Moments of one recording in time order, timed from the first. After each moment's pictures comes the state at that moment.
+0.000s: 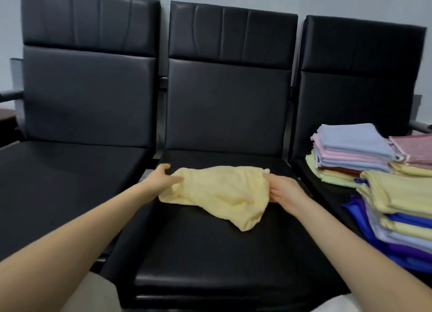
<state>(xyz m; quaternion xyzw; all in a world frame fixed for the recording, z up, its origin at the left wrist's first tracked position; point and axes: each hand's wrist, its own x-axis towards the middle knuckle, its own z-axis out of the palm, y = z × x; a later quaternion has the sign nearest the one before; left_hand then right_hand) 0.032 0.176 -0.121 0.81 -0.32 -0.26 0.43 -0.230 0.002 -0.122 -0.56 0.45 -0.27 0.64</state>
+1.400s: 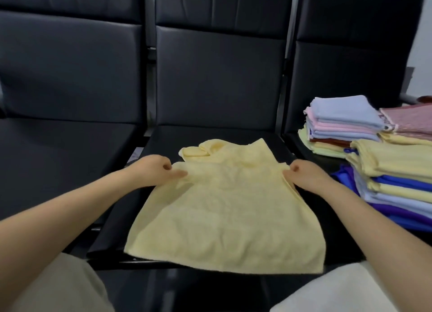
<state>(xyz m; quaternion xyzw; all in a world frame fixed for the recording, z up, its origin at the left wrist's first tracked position) 0.003 0.212 -0.132 0.86 -0.47 -0.13 0.16 -0.301 0.004 -0.128 -0.81 0.53 -0.11 0.20</state>
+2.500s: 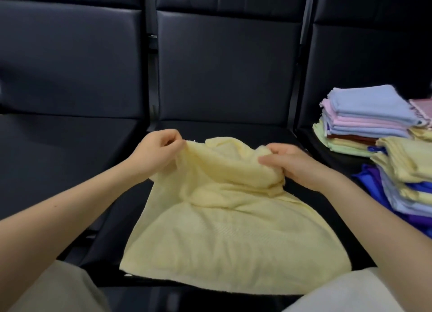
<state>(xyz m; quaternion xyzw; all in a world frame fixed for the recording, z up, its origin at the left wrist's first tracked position) -0.003 0.198 -0.109 0.73 -0.49 -0.13 0.46 -0.248 0.017 -0.112 -0.78 0.31 -0.15 0.53</state>
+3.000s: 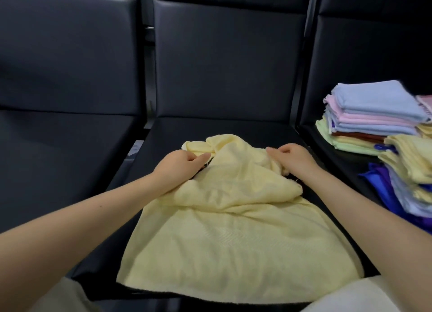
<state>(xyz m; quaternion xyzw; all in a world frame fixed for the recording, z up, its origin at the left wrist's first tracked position) -0.012 0.155 -0.153 0.82 -0.45 -0.17 0.31 -0.223 -0.020 -0.144 -0.77 0.52 -0.20 0.30</state>
